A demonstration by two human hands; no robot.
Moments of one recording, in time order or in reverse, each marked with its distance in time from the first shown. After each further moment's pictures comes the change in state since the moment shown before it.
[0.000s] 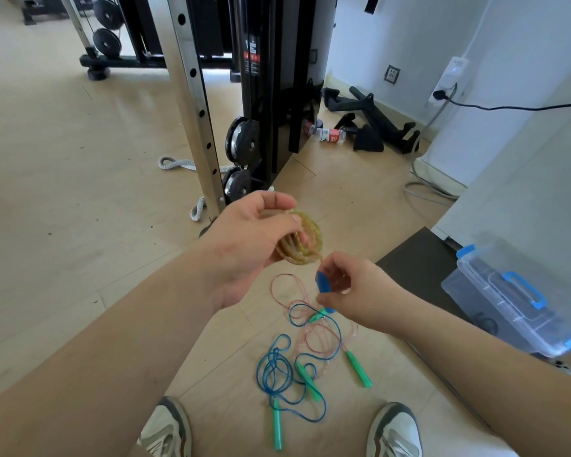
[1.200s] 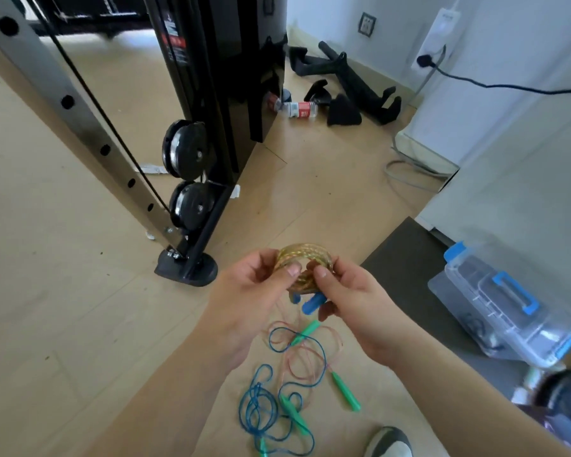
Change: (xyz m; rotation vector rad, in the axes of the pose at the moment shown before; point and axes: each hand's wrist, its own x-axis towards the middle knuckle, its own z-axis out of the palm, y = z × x) left_hand 0.135 -0.030 0.047 0.124 0.027 -0.096; right_hand 0.099 0.040 -0.052 0.848 0.074 0.196
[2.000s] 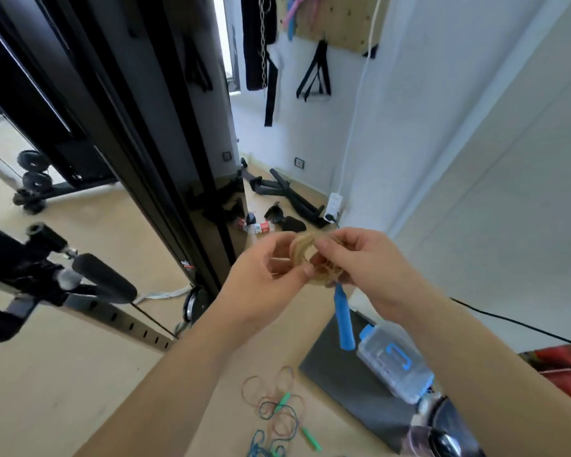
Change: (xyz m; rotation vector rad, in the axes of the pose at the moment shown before) left_hand -0.119 0.578 0.104 0.271 -0.258 0.314; right_hand -0.180 -0.595 -0.104 -0.087 0.205 -0.158
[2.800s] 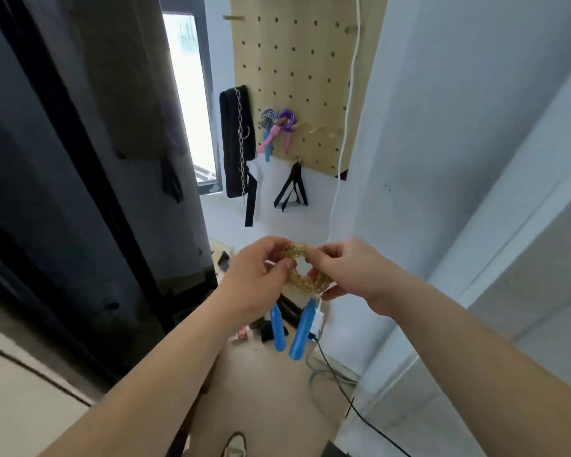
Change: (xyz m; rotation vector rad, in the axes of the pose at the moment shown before) left_hand 0.289 0.163 0.013 0.260 0.033 0.166; right_hand 0.223 -0.199 -0.134 -0.298 -0.012 -0.027
